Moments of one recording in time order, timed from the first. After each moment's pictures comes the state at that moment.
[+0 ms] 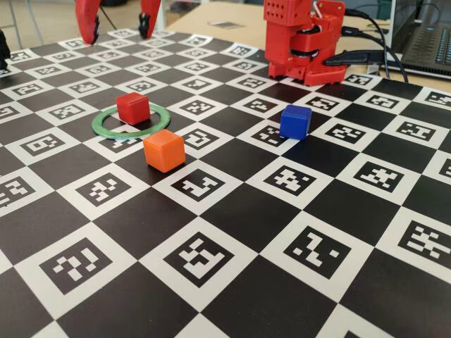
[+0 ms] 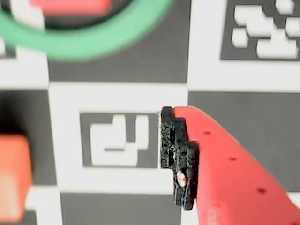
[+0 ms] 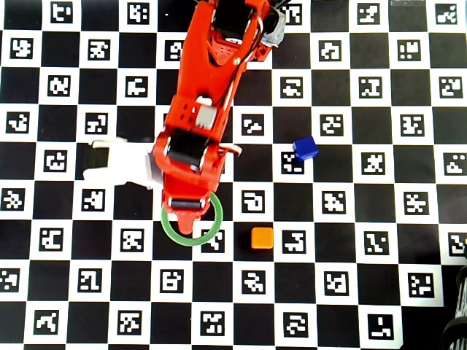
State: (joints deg) arm 15.6 86.3 75.3 94.1 -15.3
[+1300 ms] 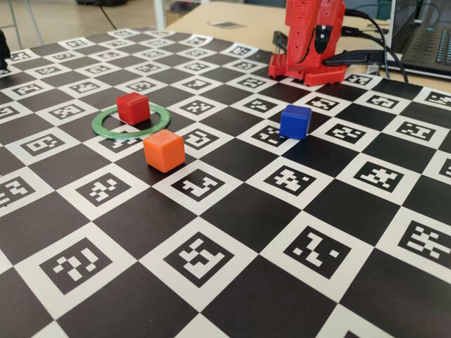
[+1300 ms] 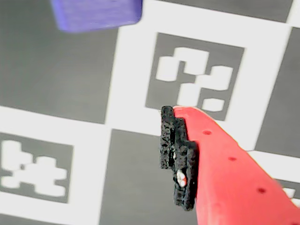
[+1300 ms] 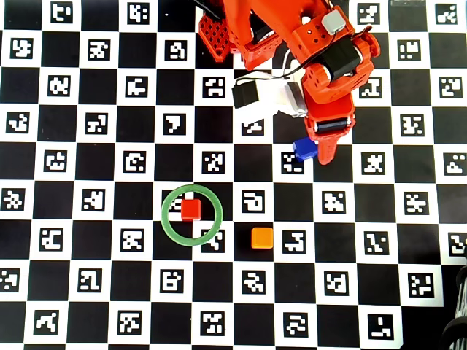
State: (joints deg) arm -30.5 114.8 115.9 80.0 22.9
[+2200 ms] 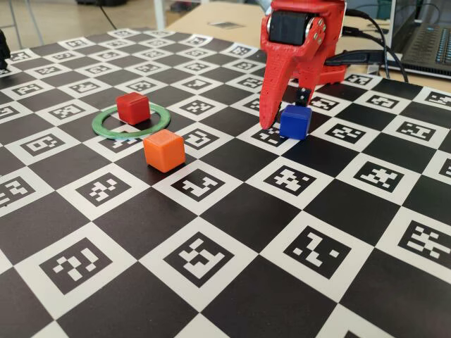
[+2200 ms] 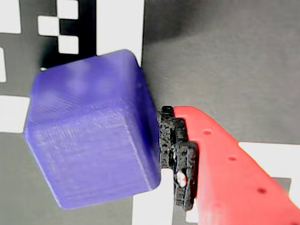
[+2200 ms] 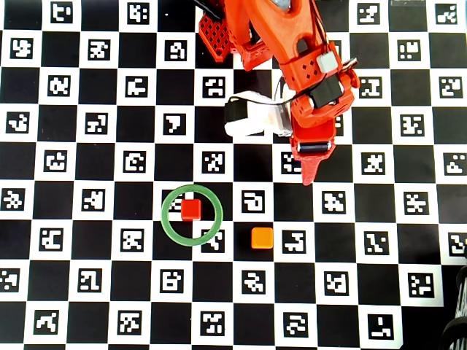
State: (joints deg) arm -26.5 105.3 131.2 57.8 24.3
